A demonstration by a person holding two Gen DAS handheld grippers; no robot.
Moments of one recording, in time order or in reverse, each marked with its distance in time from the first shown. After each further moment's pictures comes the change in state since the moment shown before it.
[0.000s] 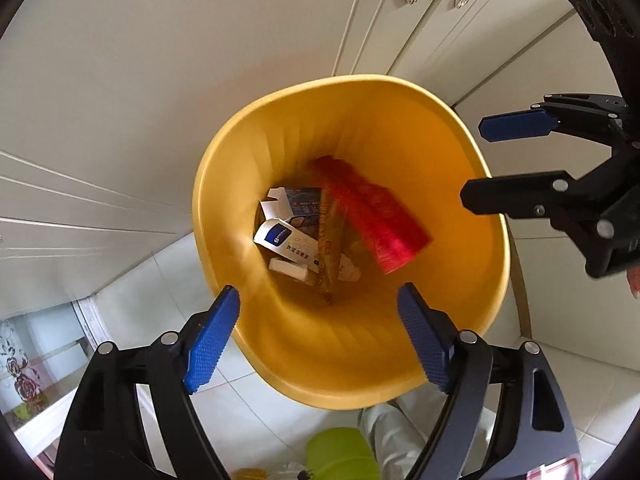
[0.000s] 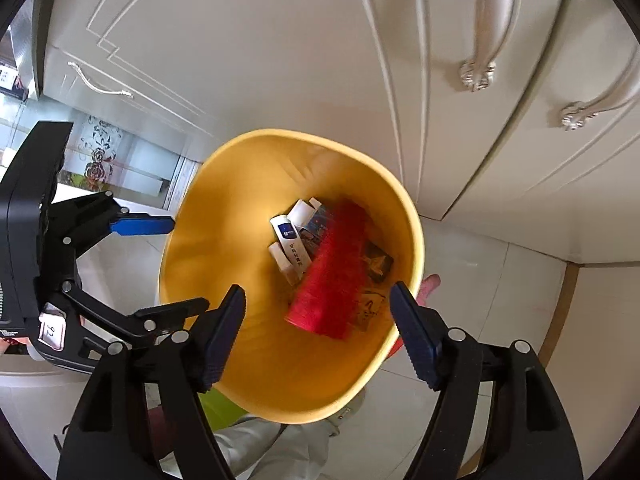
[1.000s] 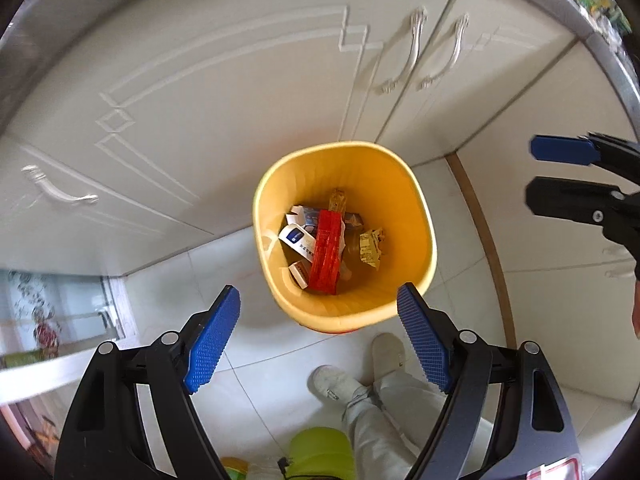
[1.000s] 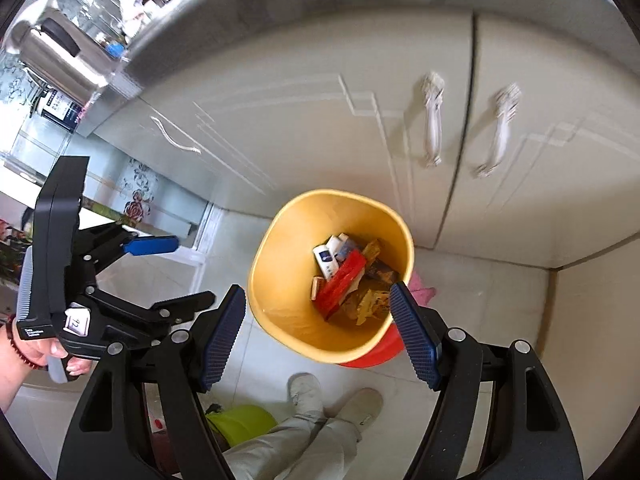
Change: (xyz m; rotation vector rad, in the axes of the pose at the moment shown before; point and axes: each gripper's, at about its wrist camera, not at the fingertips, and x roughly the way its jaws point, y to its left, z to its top) left arm -0.149 -0.032 -0.034 -0.112 -0.134 0.088; right arm -0.162 0.046 -0.042 0.010 -0.222 -0.010
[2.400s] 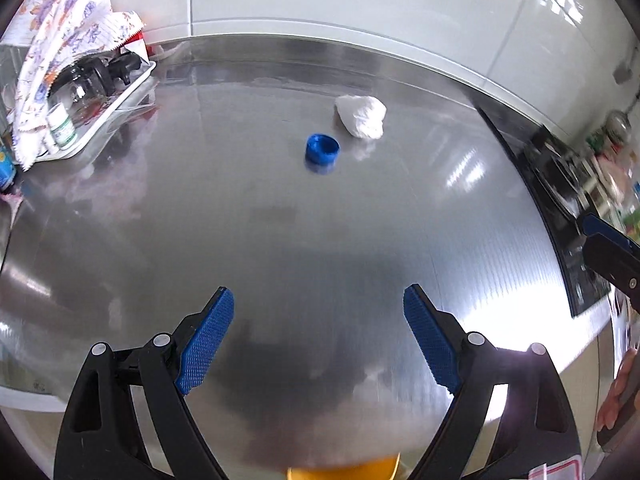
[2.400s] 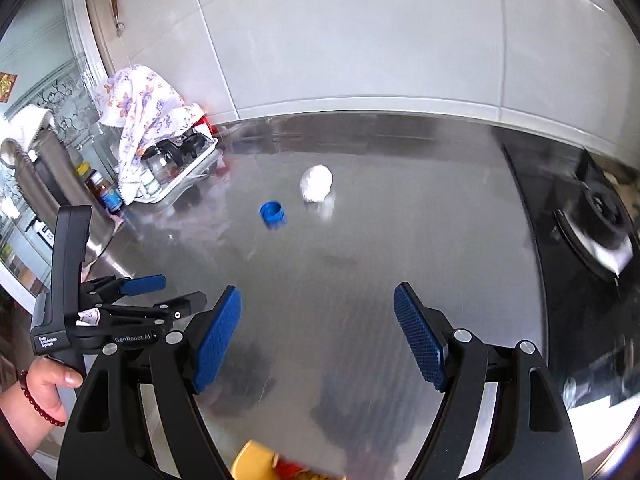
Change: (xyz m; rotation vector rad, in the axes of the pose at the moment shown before) left arm -0.125 0.126 0.233 -0.368 -0.401 0.022; right arm -0.094 0.024 0.298 -0.153 -0.375 -0.092
